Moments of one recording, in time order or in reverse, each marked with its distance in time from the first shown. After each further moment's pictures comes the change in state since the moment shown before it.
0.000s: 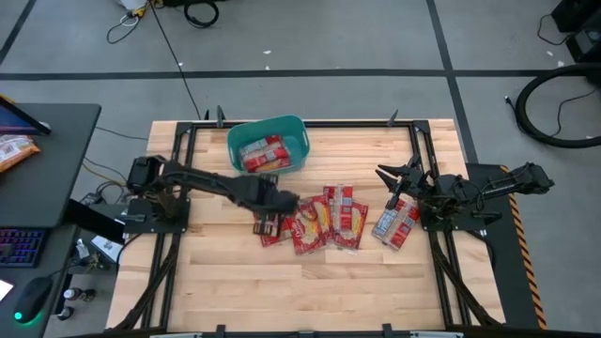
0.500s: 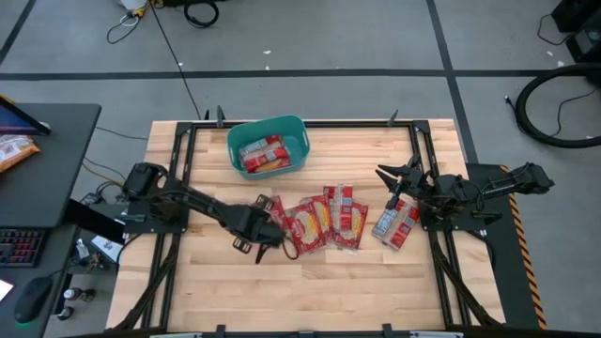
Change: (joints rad) left arm -0.189 0.000 -0.217 0.105 -0.105 0.185; right arm 0.000 0.000 0.000 0.000 0.000 0.000
